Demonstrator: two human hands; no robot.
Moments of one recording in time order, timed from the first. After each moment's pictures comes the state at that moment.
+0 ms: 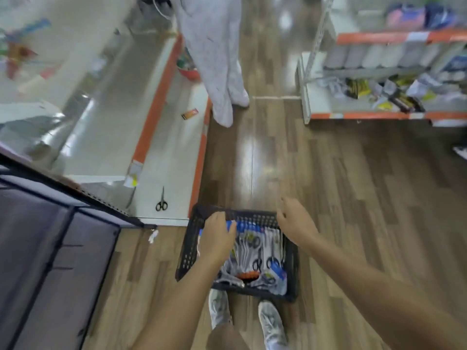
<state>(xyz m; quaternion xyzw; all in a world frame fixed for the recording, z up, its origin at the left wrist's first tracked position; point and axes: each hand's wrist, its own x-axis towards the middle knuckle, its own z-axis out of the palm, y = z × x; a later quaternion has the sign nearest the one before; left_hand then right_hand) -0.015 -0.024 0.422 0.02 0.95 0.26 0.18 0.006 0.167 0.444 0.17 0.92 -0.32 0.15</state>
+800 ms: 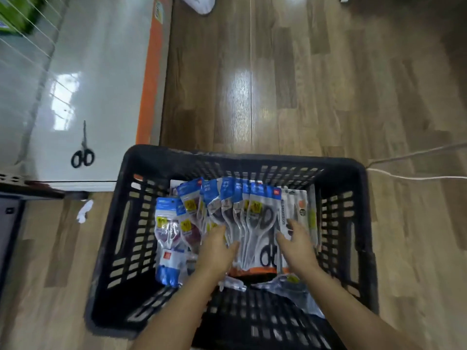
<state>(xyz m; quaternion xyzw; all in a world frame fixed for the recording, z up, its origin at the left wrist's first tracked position) -0.047 -0.019 -0.027 -0.02 0.89 0.26 0.38 0.007 0.144 -0.052 0.37 0.79 -0.43 0.23</state>
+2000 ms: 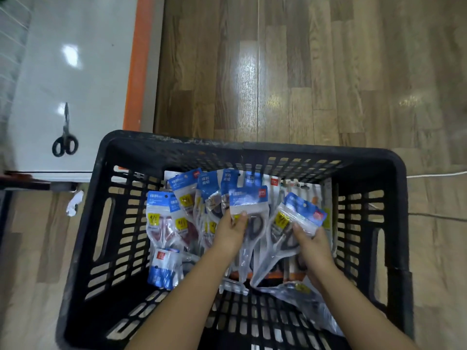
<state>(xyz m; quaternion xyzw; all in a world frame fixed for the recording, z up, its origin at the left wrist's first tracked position) -0.070 0.017 -0.085 -0.22 0.75 0.50 0.37 0.009 0.159 -0.117 0.48 0.58 -0.65 0.09</state>
